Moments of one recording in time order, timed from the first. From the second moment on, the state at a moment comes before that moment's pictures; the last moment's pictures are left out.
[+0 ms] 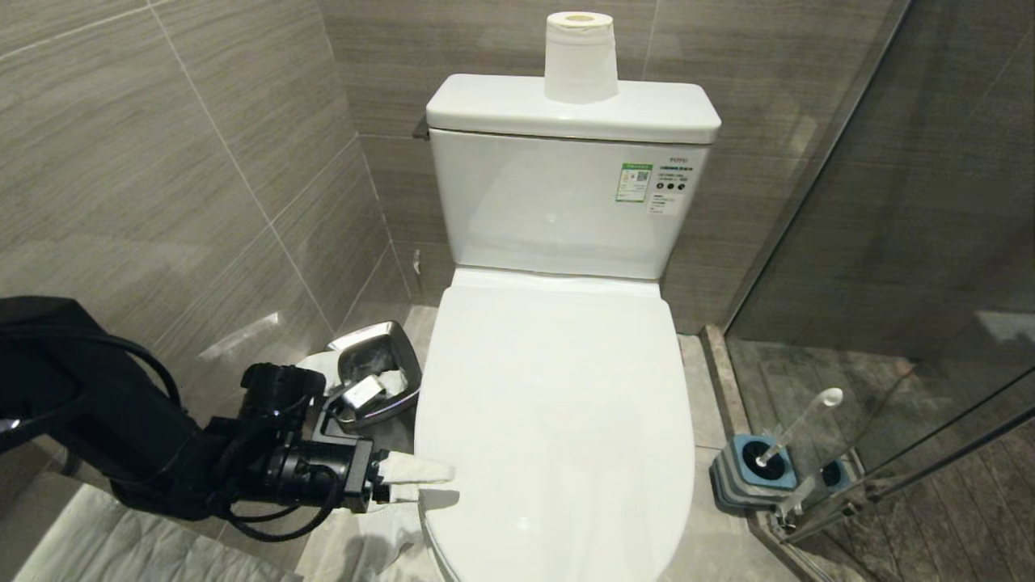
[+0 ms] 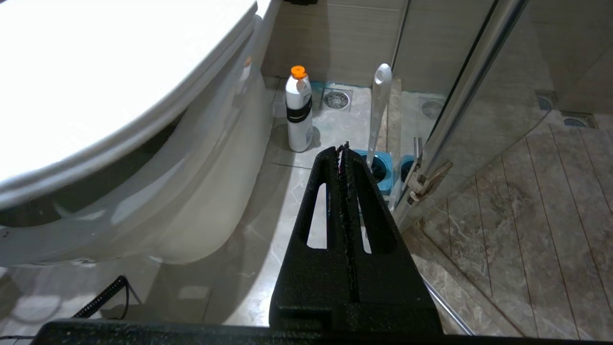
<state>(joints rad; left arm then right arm) -0.21 2.01 -0.69 -0.50 -1.25 -0.32 0.00 0.00 0.00 0.00 -0.01 0.05</state>
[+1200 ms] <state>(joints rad) -0.25 1.88 -0.72 -0.50 -1.30 -0.40 0.00 0.00 0.00 0.00 -0.01 0.05</state>
